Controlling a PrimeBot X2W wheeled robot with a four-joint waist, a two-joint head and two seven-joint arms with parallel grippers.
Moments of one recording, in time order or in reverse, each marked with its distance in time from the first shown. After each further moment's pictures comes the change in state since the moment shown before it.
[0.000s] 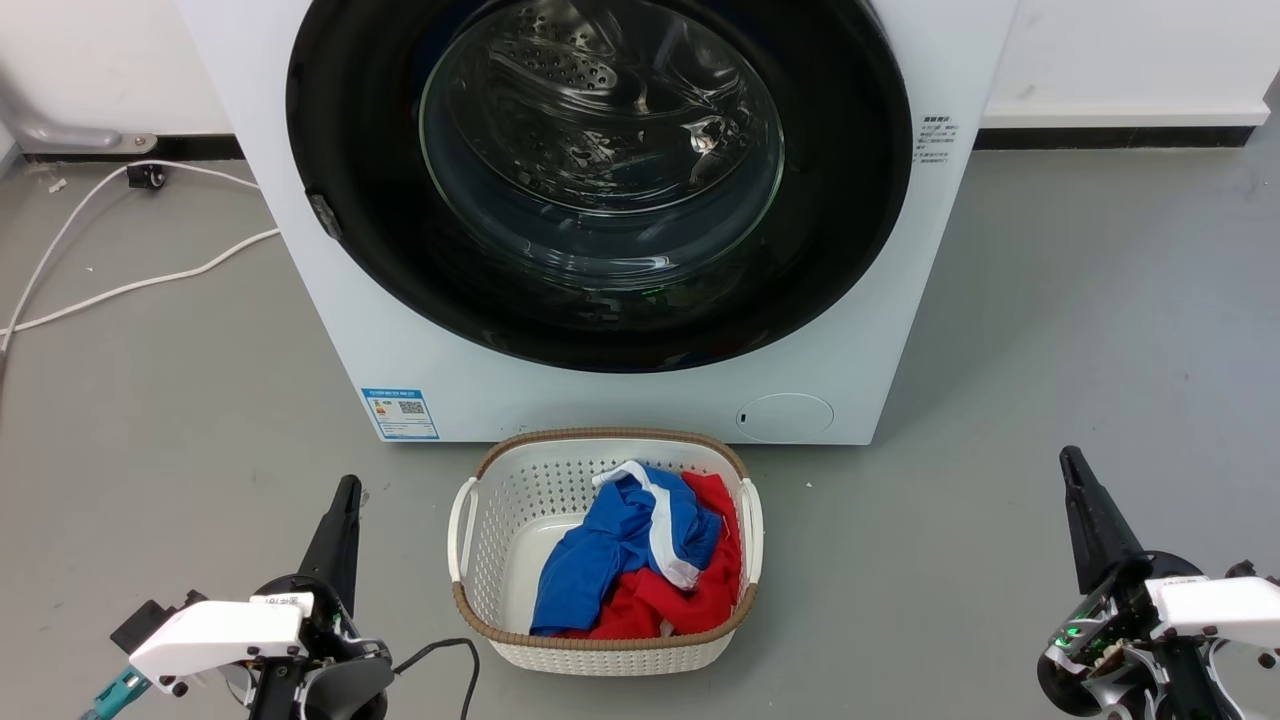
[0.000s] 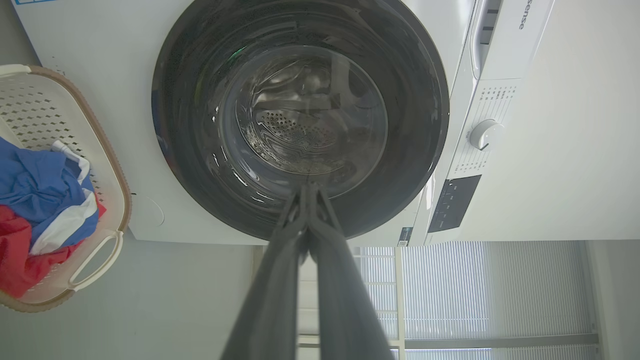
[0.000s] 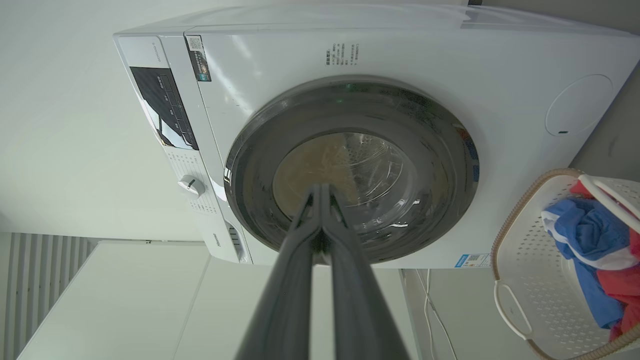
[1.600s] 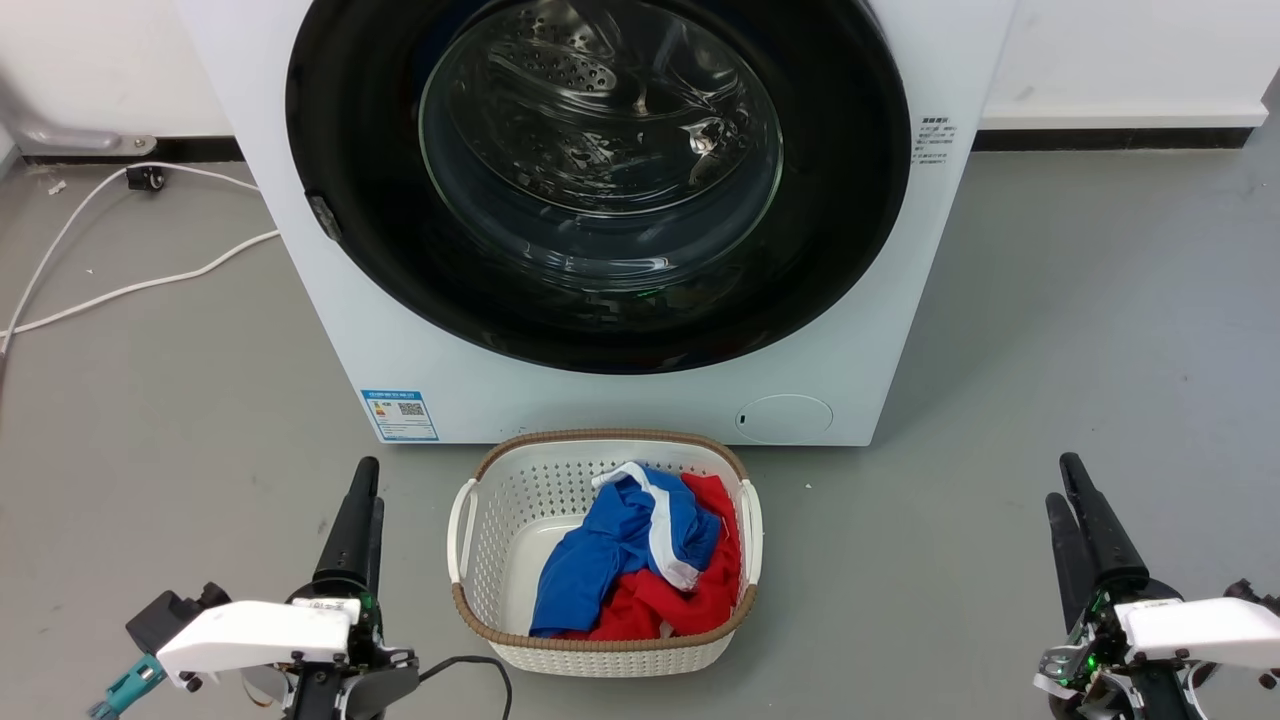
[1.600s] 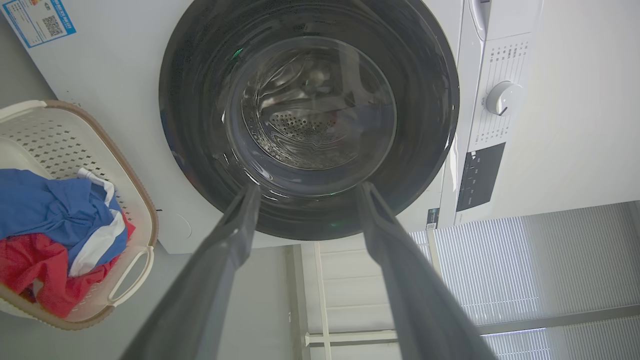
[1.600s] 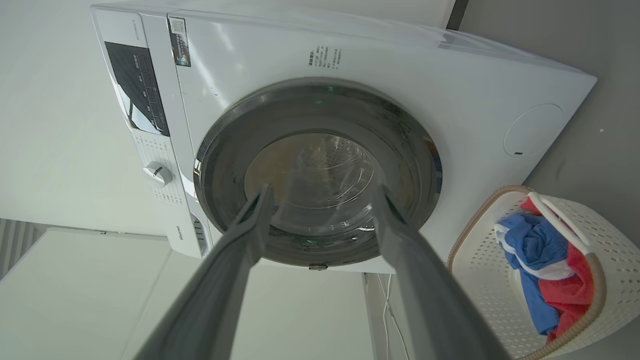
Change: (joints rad) left arm 0.027 -0.003 -0.065 -0.042 0.146 0.000 -0.082; right arm 0.044 -0.010 0.049 -0.014 -0.110 0.000 -0.081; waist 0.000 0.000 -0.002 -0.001
